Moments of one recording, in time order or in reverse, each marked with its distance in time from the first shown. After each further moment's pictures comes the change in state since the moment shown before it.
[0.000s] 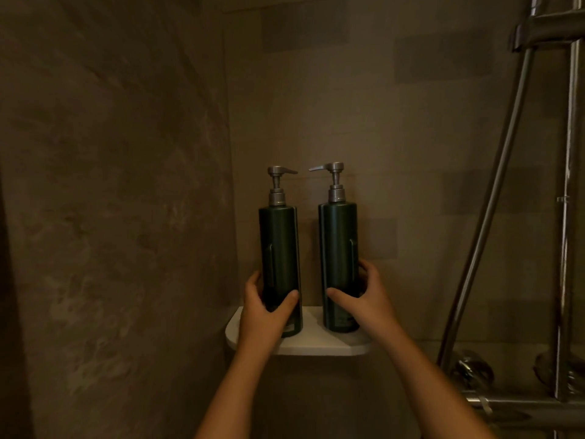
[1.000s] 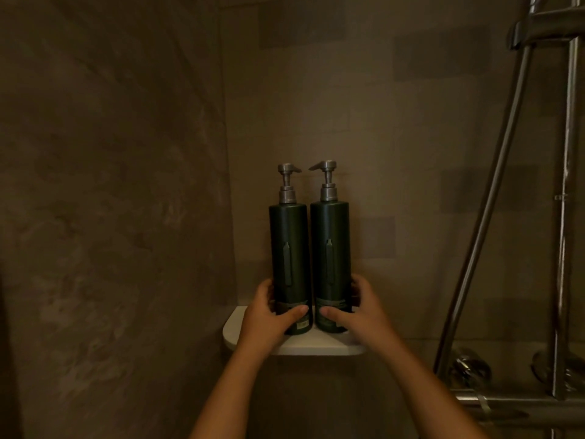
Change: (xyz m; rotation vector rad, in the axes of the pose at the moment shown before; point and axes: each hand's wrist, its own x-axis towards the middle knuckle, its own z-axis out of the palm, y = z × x) left_hand 0.007 -0.011 0.002 0.059 -0.180 -0.030; right_hand -0.003 0.025 0.003 -0.059 -0.088 0.000
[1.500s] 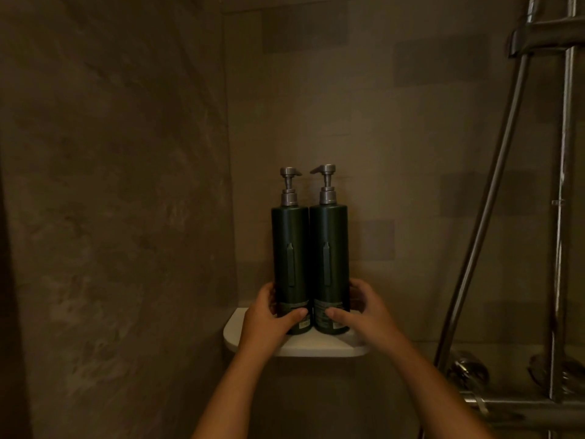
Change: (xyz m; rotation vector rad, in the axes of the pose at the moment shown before) left_hand -0.002 0.001 0.000 0.043 0.008 0.000; right_hand -0.005 -0.008 -0.011 0.003 -0.066 0.033
